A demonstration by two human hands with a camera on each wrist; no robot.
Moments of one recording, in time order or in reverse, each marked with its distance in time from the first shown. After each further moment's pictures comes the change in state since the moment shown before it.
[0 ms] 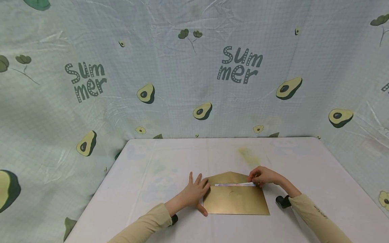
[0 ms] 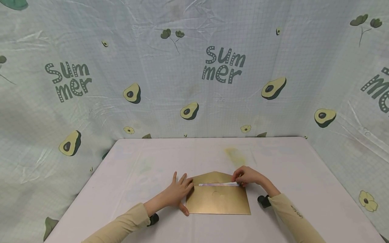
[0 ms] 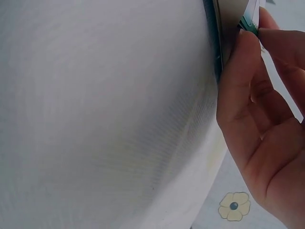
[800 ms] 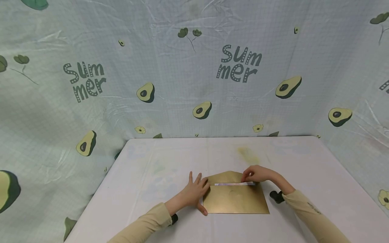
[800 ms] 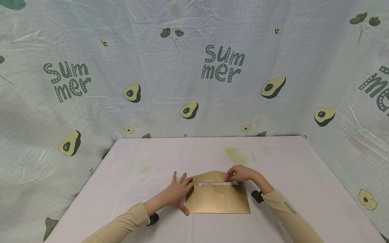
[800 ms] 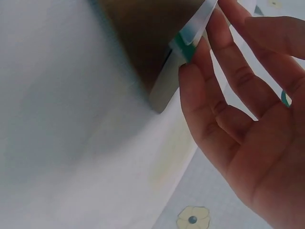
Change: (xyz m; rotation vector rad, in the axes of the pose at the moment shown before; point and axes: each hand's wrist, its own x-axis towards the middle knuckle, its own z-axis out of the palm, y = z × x) left_hand -0.001 0.001 0.000 0.022 0.005 0.003; right_hand 0.011 -0.031 0.004 -0.303 -0.067 -0.151
